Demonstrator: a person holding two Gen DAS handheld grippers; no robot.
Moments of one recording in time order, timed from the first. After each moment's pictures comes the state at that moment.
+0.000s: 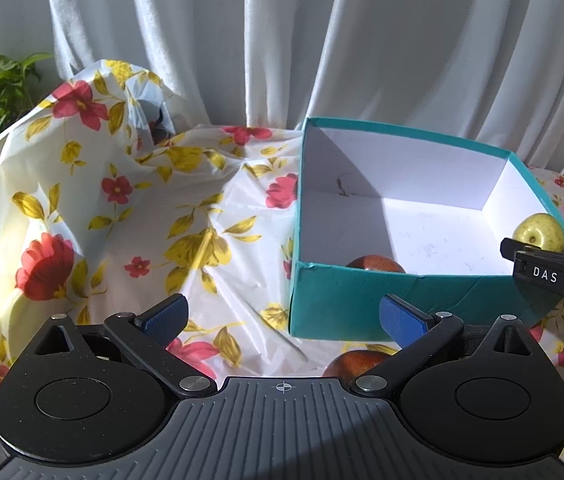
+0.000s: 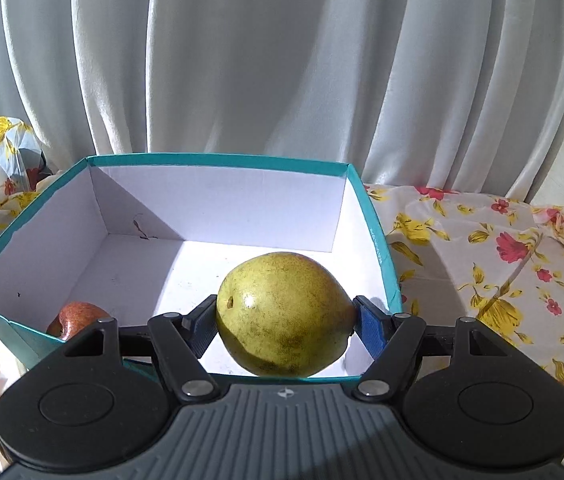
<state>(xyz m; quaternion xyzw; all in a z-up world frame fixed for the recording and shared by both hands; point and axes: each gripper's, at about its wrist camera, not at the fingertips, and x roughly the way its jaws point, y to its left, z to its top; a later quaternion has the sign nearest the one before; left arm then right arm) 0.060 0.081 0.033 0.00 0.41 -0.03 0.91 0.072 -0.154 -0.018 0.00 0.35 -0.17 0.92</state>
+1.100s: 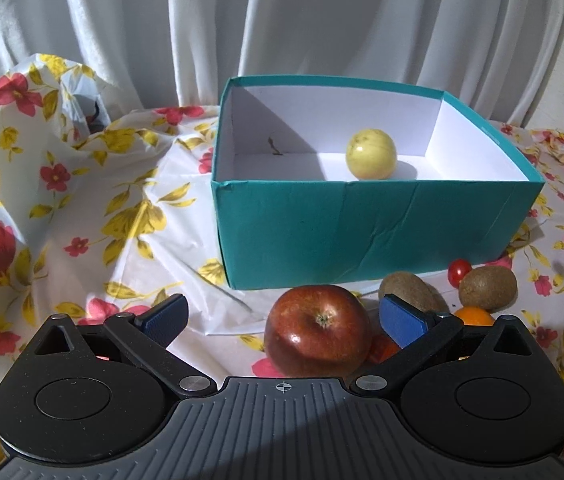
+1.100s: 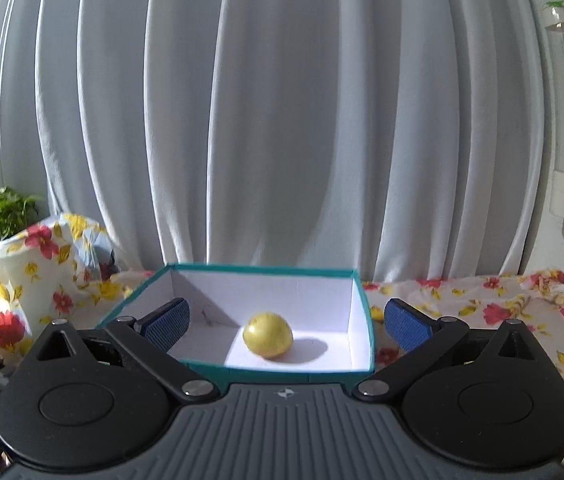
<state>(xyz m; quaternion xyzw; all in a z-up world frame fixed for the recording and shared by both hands) 0.029 0.059 -0.007 0.04 0.40 -0.12 0.91 -0.049 -0.139 0.047 0.01 0.18 -0.12 0.98</state>
